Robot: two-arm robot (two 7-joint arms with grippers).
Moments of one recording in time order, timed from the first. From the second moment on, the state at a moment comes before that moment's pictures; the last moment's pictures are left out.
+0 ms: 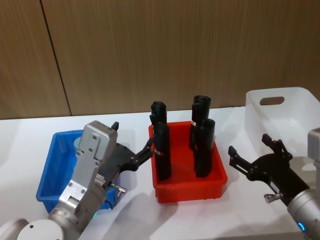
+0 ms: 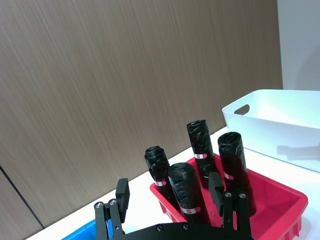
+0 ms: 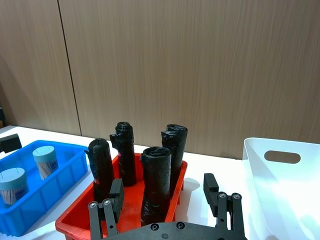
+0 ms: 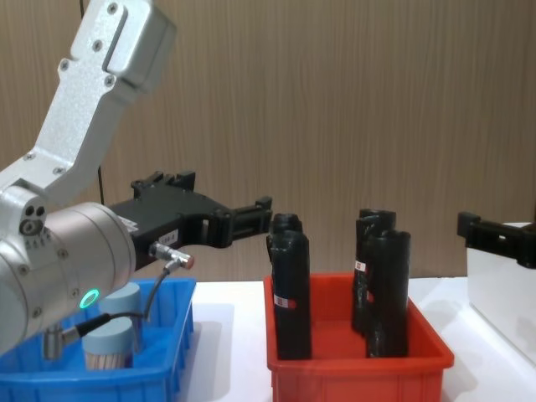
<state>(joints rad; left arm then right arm) -0.24 0.38 0.45 -1.63 -0.20 0.01 -0.01 -0.01 0.34 -0.23 -1.77 0.29 0.03 0.07</state>
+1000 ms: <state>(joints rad) -0.24 0.38 0.45 -1.63 -0.20 0.01 -0.01 -0.01 0.34 -0.23 -1.77 0.29 0.03 0.07</state>
